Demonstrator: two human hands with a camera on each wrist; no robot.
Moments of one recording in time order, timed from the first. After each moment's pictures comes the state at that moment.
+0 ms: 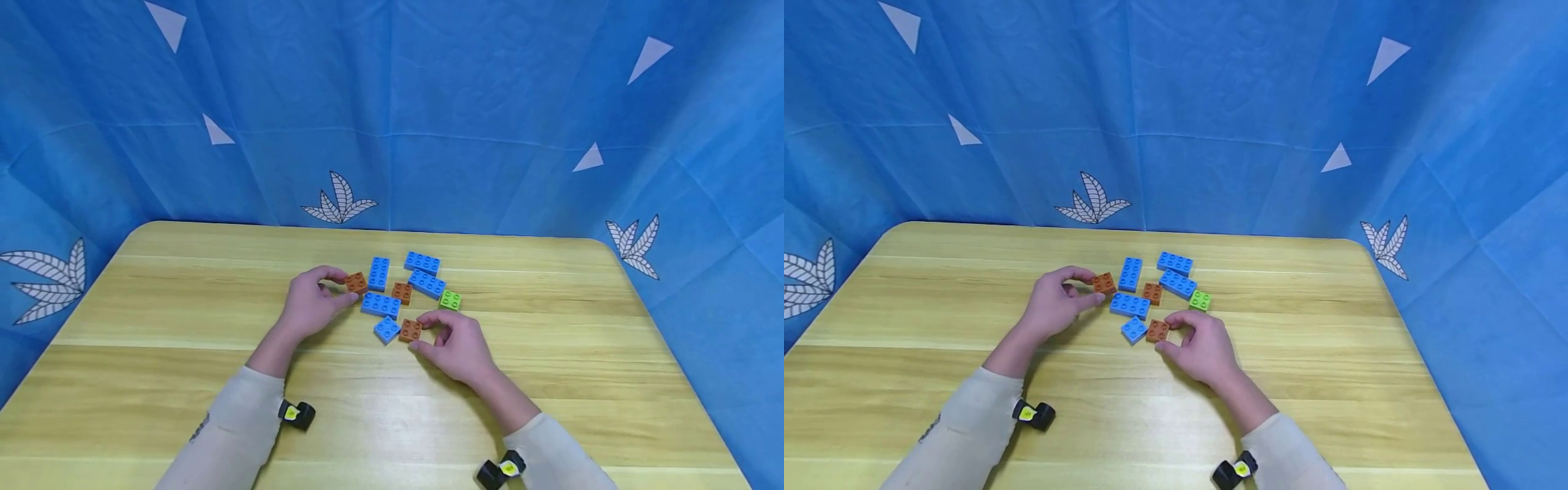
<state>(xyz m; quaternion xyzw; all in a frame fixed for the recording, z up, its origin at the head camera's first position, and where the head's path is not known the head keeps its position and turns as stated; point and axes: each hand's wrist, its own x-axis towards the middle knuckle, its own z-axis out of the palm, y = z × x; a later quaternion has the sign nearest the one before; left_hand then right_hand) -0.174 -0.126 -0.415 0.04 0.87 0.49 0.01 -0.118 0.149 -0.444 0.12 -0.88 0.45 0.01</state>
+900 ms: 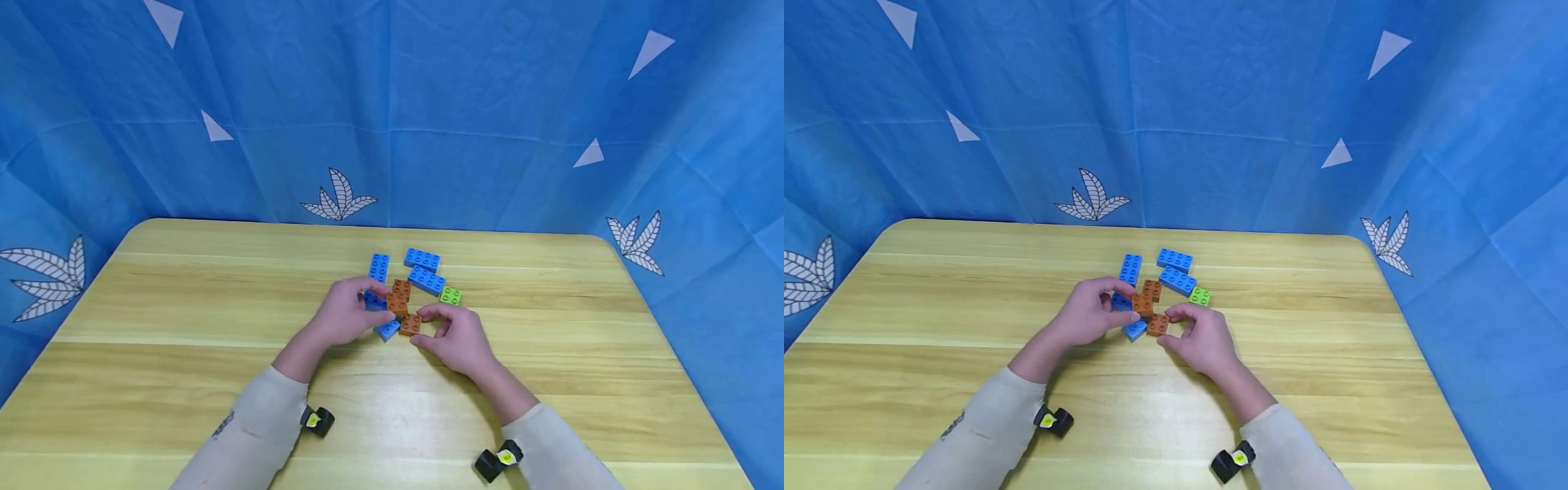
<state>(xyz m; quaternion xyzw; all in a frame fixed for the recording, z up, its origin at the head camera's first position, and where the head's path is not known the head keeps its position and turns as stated) -0.160 -0.082 -0.412 0.17 0.86 0.48 0.06 -0.127 0.150 -0.447 0.10 -0.88 0.46 0.00</state>
